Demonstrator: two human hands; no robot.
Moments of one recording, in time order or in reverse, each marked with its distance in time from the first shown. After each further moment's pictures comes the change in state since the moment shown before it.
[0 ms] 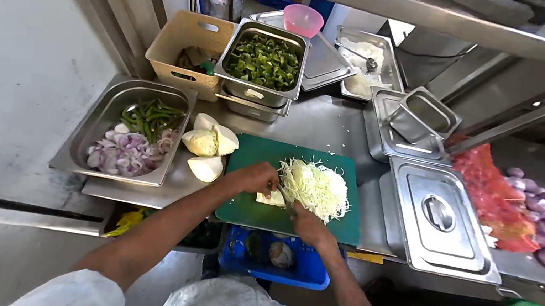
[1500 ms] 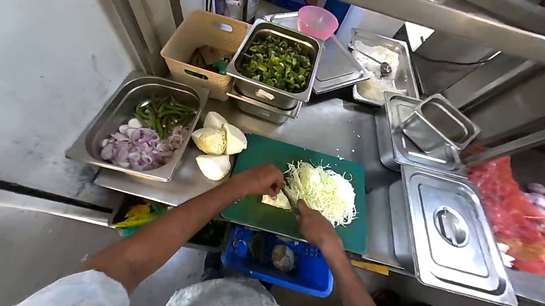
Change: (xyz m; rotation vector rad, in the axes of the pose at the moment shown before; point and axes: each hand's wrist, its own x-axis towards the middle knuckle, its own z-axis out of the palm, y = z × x) left_hand -0.005 -0.002 0.003 0.004 0.068 0.016; right_hand 0.003 -0.011 -0.014 -0.092 0.009 -0.024
